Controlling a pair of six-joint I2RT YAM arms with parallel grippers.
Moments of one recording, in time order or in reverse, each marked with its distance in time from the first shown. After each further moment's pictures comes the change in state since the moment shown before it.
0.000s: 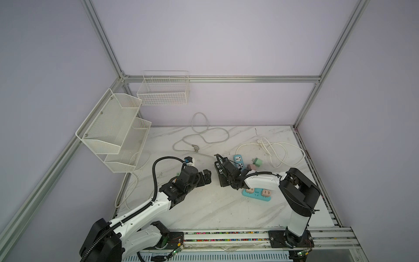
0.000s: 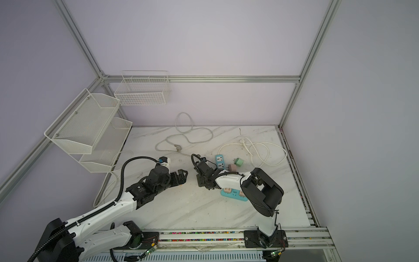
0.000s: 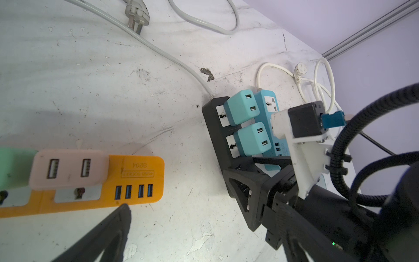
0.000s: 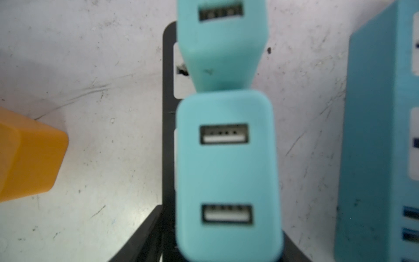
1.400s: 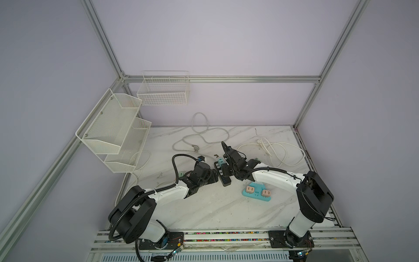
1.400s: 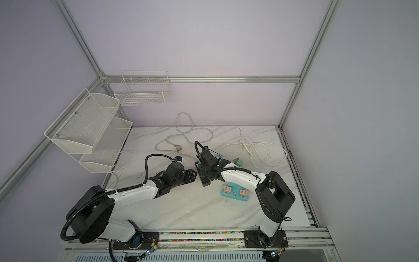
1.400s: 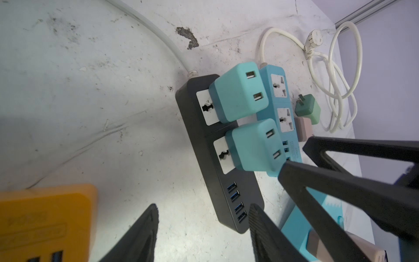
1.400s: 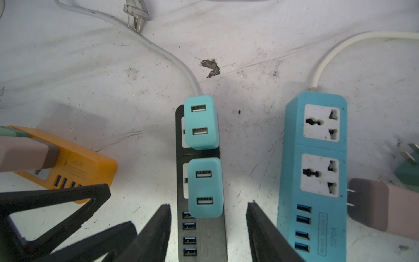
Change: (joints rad) left arm -0.027 0.410 0.072 0.262 0.102 -0.053; right arm -0.064 -0.114 0.132 -0.163 -0.005 -0.063
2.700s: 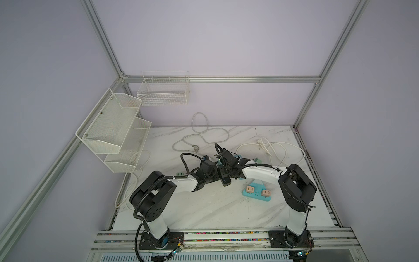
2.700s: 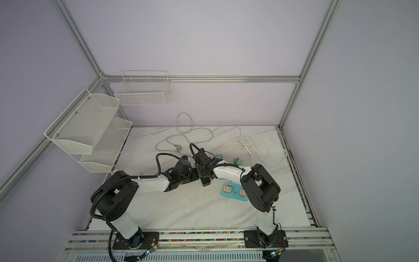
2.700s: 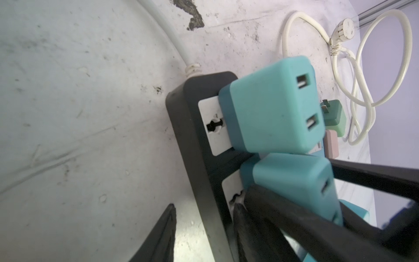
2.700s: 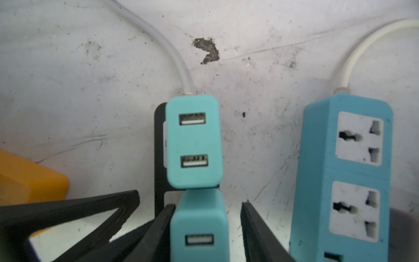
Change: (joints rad) left arm 0.018 0.238 0.097 0.108 0.048 -0.050; right arm 0.000 0.179 0.087 -0.006 0.032 -0.054
